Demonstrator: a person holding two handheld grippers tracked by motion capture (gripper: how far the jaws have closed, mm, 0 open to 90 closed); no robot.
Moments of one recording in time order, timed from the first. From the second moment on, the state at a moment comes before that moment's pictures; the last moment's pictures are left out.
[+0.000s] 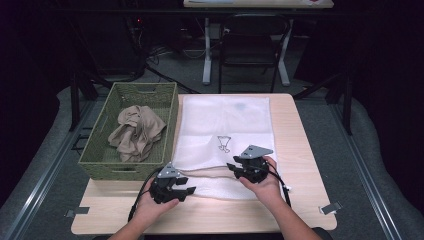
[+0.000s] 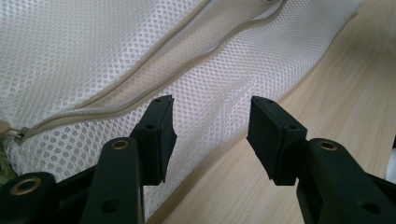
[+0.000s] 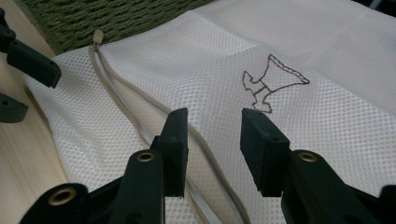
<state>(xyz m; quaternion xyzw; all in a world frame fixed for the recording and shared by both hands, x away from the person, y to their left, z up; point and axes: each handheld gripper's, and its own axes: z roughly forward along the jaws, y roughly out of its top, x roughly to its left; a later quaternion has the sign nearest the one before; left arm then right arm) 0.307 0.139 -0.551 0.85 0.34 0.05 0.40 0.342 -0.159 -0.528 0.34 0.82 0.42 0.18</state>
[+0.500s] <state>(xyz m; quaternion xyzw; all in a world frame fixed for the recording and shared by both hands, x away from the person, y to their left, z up) 0.307 0.137 -0.551 0.85 0.34 0.06 0.39 0.338 -0.145 -0.536 0.31 0.84 0.40 0.18</state>
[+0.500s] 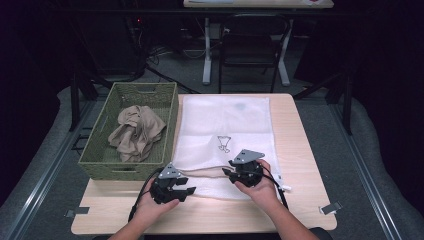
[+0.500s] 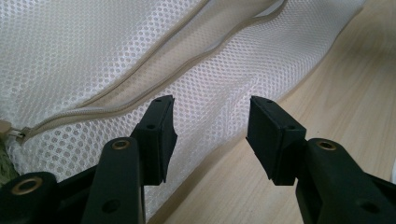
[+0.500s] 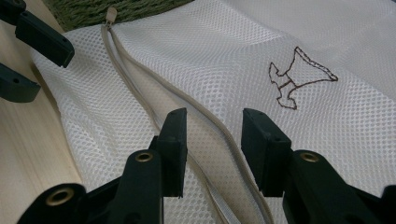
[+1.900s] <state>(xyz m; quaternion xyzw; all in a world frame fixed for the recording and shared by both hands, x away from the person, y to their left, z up) 0.313 0.123 -0.571 0.89 0.32 0.04 0.33 0.344 -0.141 -0.547 0.31 0.85 0.38 0.19</state>
